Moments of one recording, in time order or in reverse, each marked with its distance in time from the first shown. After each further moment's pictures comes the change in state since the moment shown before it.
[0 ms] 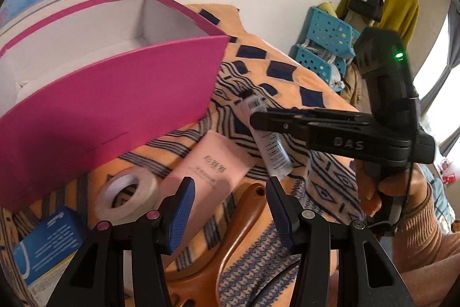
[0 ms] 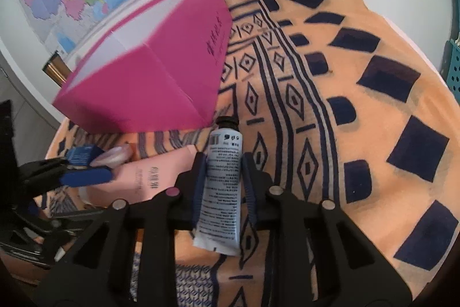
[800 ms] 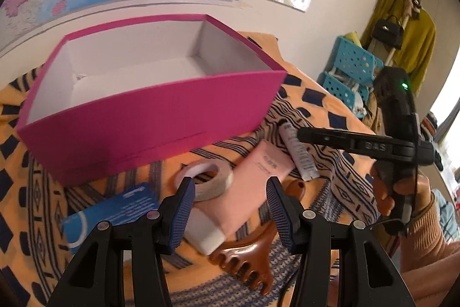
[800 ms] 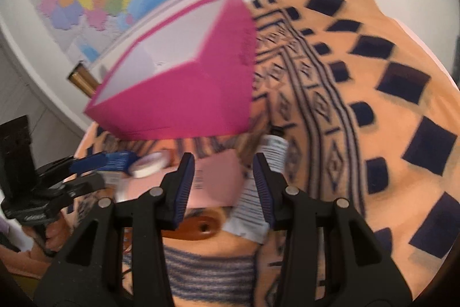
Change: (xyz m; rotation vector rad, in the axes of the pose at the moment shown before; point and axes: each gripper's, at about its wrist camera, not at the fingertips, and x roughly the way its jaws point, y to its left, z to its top) left arm -0.056 0.035 -0.022 -0.082 -0.116 0.126; right arm -0.010 0.012 0.001 0.037 -0.018 0.094
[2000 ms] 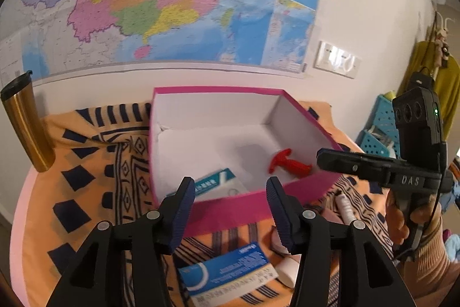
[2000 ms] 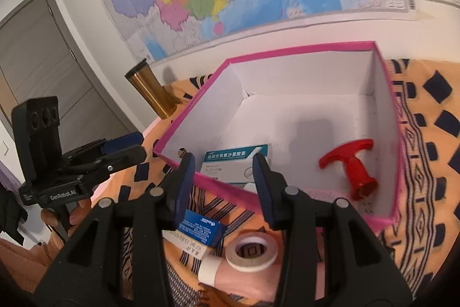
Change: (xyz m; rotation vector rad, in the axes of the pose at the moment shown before) left arm -0.082 0.088 0.041 -0.109 -0.229 0.183; right arm 0.037 0.126 0.078 -0.234 -0.043 0.254
